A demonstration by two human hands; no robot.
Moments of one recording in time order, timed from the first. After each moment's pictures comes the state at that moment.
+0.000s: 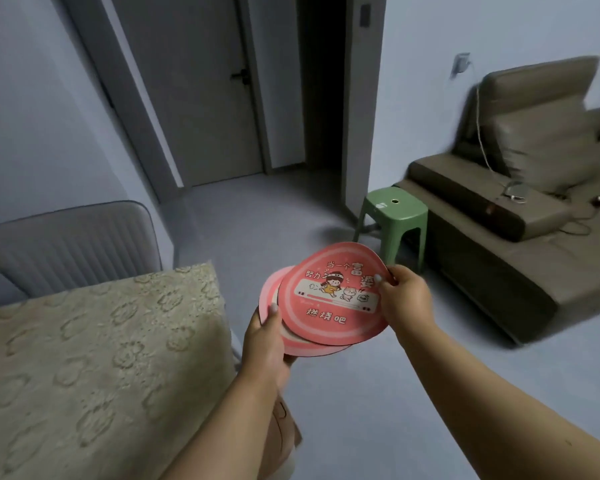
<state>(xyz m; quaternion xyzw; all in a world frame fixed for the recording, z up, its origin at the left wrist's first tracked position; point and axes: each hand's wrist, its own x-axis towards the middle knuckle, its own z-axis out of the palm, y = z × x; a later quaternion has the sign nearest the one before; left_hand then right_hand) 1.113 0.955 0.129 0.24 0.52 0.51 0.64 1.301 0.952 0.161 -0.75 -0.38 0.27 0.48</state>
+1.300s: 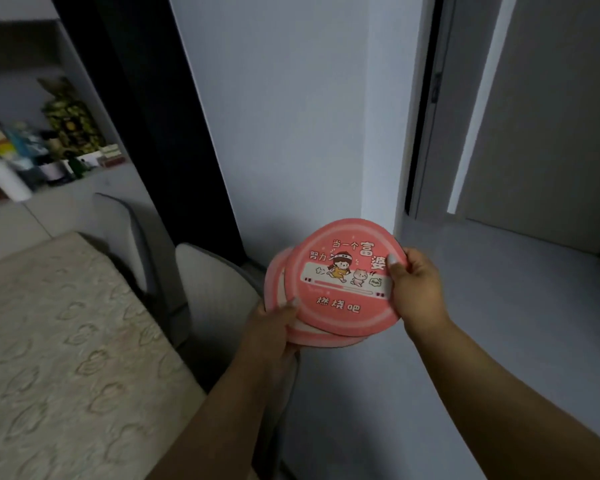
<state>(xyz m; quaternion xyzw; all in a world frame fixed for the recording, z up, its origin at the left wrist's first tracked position) 0.828 1.488 0.161 0.11 0.57 0.74 0.34 0.933 1.657 0.188 -0.36 -0.64 0.57 0.37</state>
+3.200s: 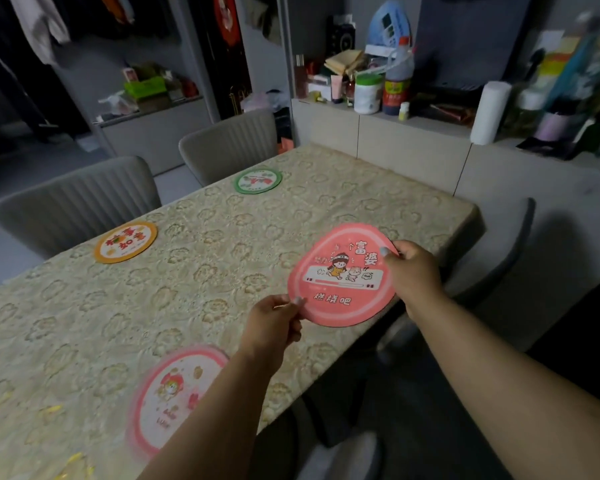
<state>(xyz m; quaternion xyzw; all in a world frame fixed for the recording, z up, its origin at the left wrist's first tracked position) 0.431 1.386 0.117 -0.47 0.49 0.68 -0.28 0.232 1.458 0.140 0.23 -0.77 0.55 -0.20</state>
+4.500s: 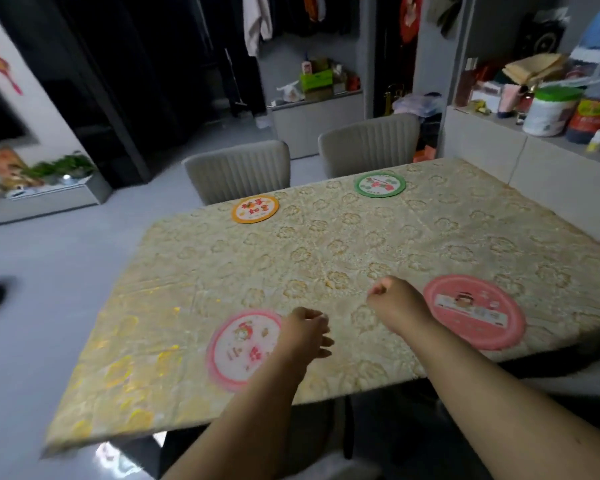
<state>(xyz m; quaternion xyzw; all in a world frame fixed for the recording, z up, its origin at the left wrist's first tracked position) 0.441 1.414 0.132 -0.65 0.42 0.54 -0.33 0.280 1.400 0.151 0.54 -0.73 0.26 -0.32</state>
